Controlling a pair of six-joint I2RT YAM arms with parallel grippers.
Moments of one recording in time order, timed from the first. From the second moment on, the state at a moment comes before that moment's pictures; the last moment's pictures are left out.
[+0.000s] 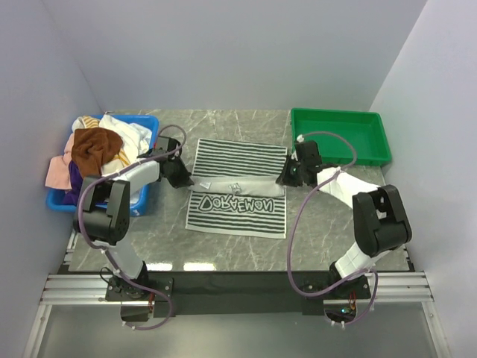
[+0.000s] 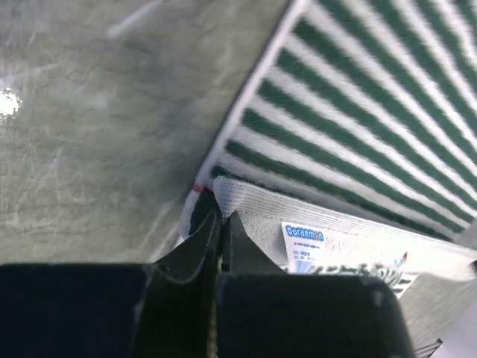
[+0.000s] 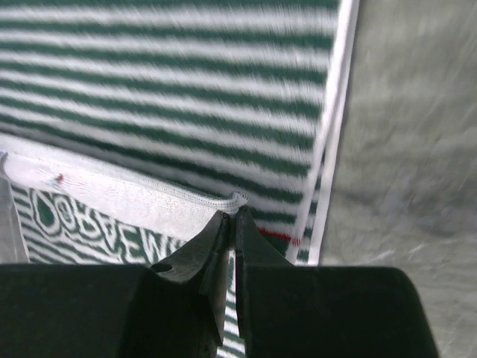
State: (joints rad) left arm -0.21 1.74 1.05 -0.35 0.13 -0.77; right arm 0.29 1.61 0.92 -0.19 -0.17 0.53
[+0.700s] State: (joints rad) left arm -0.22 1.41 0.97 -0.38 0.24 -0.72; right arm 0.29 1.20 0.84 -0.27 -0.11 0.43
